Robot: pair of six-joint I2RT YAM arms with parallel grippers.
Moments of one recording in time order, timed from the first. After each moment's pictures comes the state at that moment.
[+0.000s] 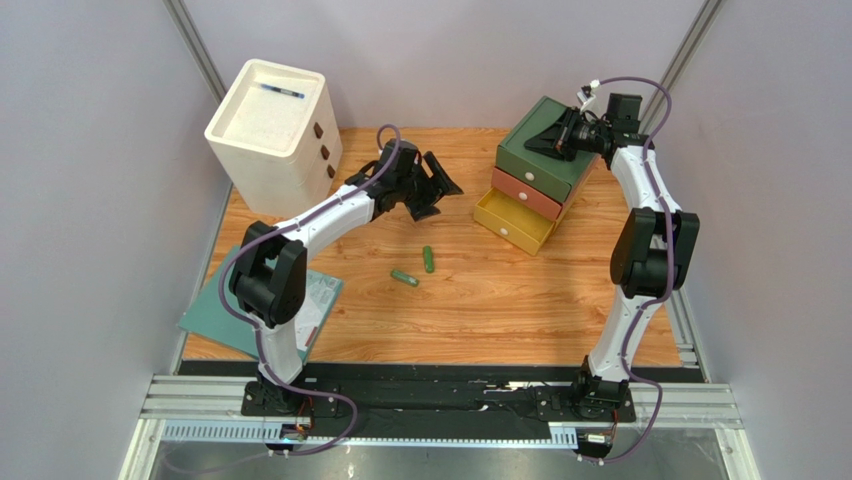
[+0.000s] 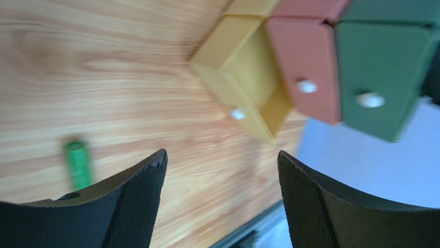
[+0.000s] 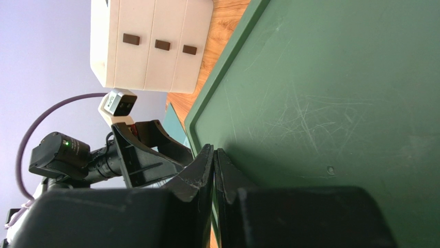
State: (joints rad) left arm -0.56 1.86 1.46 -0.24 0.21 -1.09; right arm -0.12 2.06 1.78 -0.38 -0.96 0.57
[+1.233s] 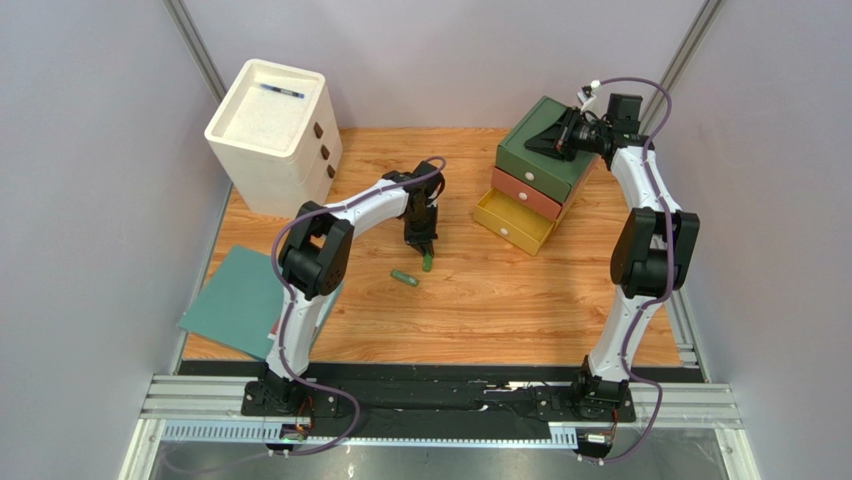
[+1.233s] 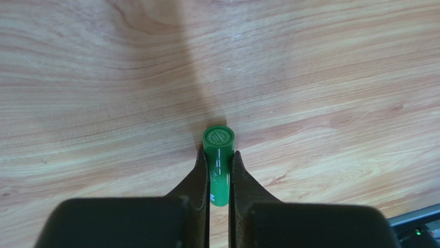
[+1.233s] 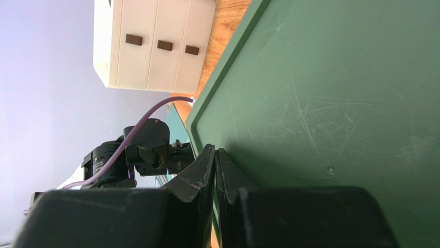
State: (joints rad) left arm -0.60 2.20 1.73 -0.82 0.13 -0.54; right arm -0.12 2.06 1.77 -0.37 -0.97 0.58
